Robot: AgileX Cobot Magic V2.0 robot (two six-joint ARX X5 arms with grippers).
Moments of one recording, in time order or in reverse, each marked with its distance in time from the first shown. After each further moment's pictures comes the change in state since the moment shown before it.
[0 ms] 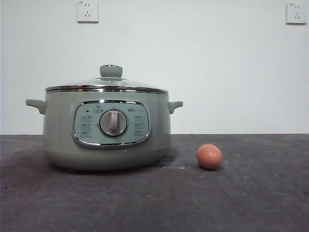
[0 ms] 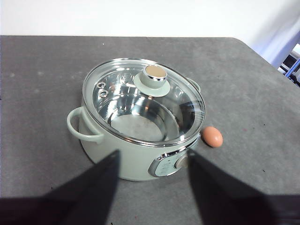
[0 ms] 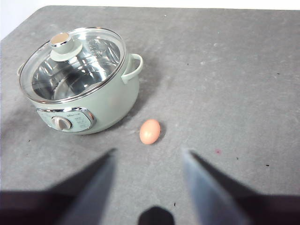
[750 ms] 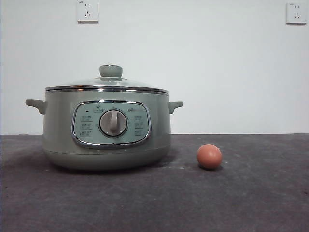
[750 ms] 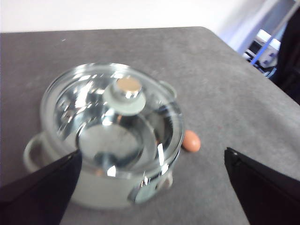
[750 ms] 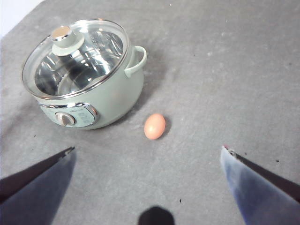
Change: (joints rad) left arm -0.137 0.289 0.110 0.158 0.048 0.002; right arm 0.000 0.055 0.000 0.000 -0.026 0.001
